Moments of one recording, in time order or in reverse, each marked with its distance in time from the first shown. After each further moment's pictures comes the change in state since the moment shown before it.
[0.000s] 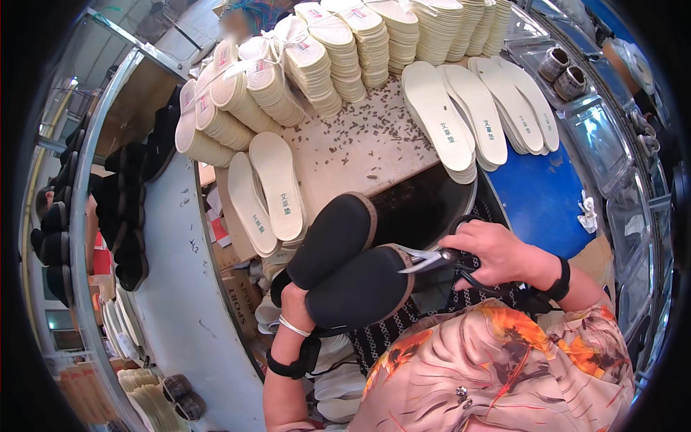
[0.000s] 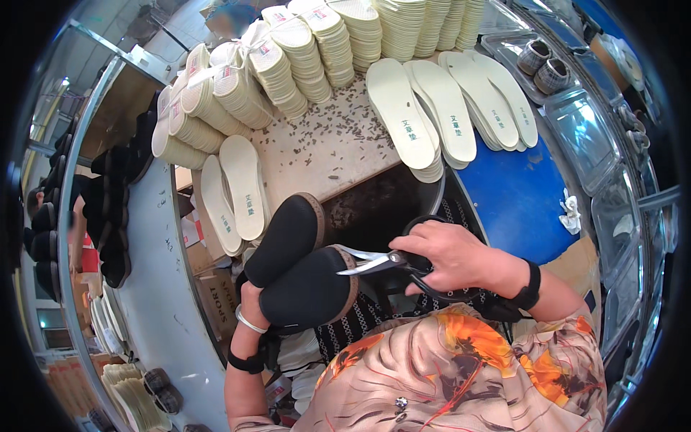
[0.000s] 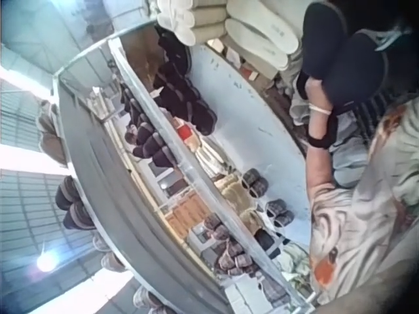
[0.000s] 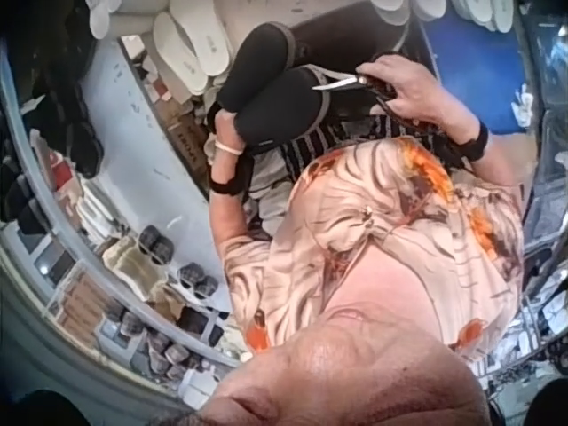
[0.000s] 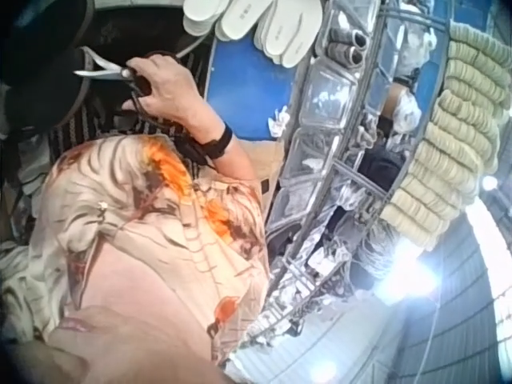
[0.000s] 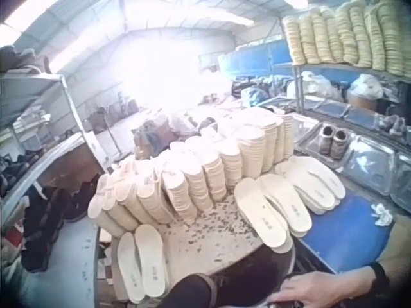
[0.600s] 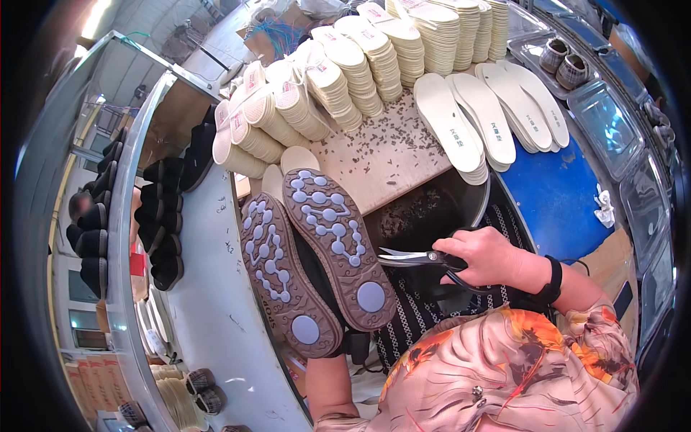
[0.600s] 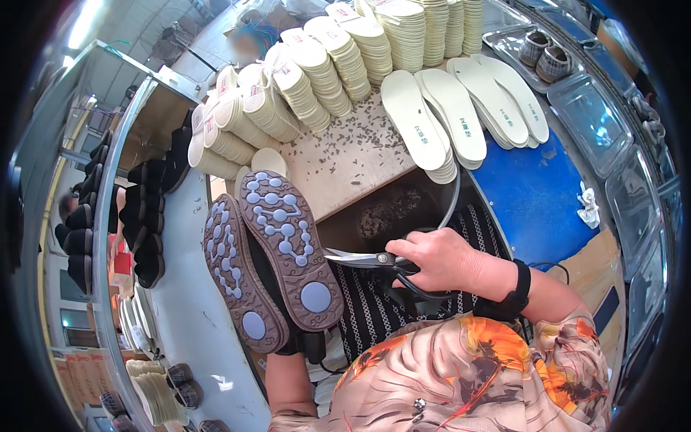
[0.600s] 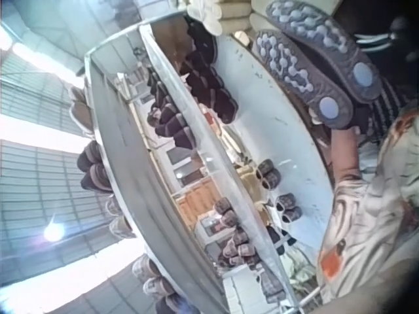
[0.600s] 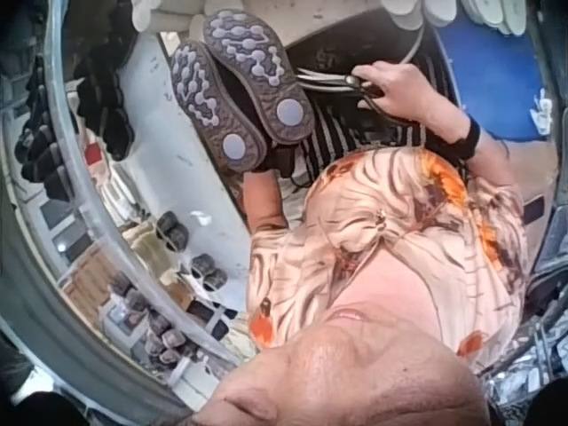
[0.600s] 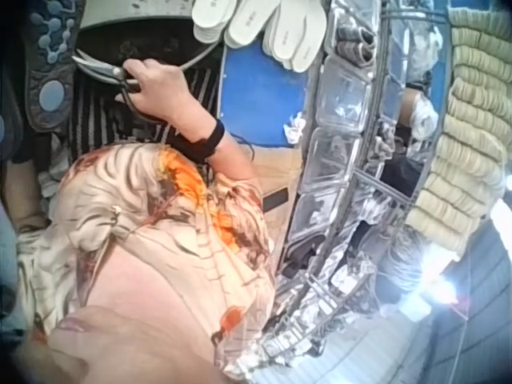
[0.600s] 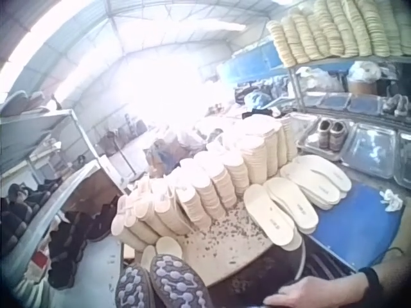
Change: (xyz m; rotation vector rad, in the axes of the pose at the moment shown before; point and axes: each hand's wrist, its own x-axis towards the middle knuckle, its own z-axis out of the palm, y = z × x) left_hand 0.020 0.054 0.000 0.135 0.189 -0.110; right_hand -0.002 -0.017 0.027 -0.057 0.085 0.061
